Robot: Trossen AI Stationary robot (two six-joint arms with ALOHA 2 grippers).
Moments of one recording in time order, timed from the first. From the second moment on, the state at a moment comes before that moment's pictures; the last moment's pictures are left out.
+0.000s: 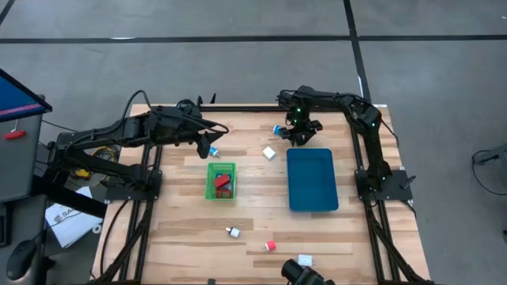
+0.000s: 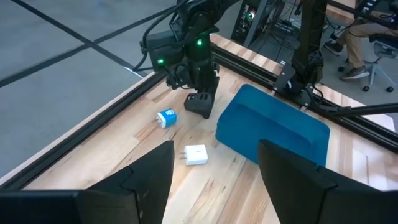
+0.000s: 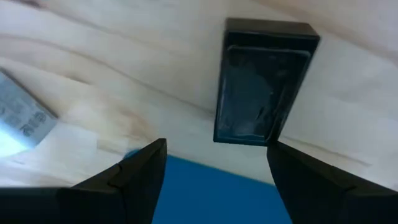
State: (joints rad) left arm 0.14 1.04 1.15 -0.56 -0.29 -0.35; right arm -0.70 2.14 1.54 -1.21 -0.29 0.47
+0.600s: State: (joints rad) left arm 0.14 1.04 1.15 -0.56 -0.28 -0.35; right arm -0.72 2.15 1.53 -1.15 -0.17 0.46
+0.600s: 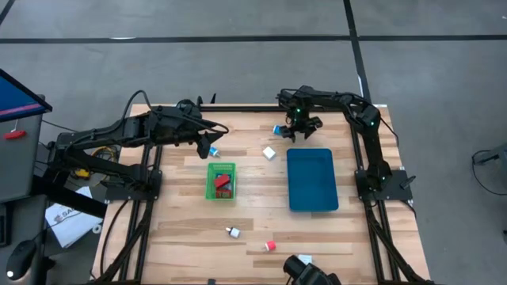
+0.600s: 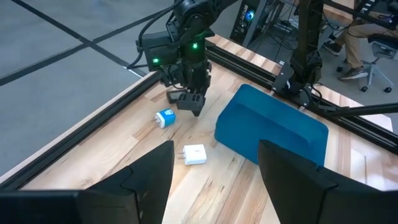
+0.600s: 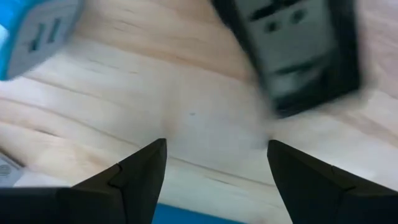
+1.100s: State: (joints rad) left arm 0.14 1.04 1.15 -0.56 -0.28 -0.36; right arm -0.71 2.03 1.56 -1.11 0.00 0.29
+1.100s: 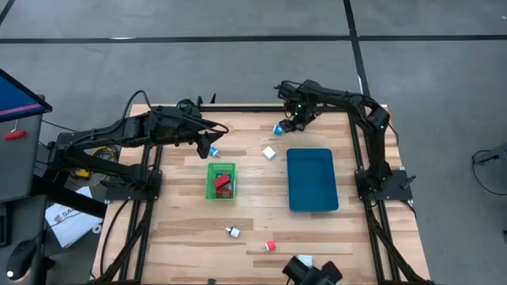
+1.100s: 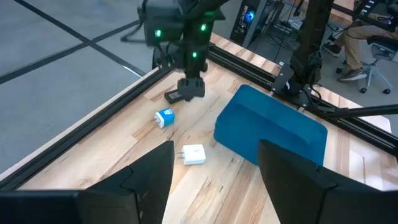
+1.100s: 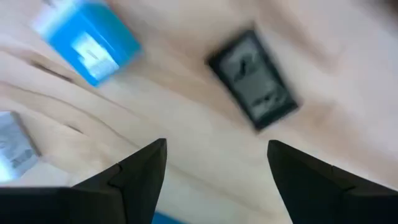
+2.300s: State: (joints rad) left arm 0.14 1.04 1.15 -0.55 -0.28 -0.41; right arm -0.76 2.02 1.56 -0.94 0.00 -0.11
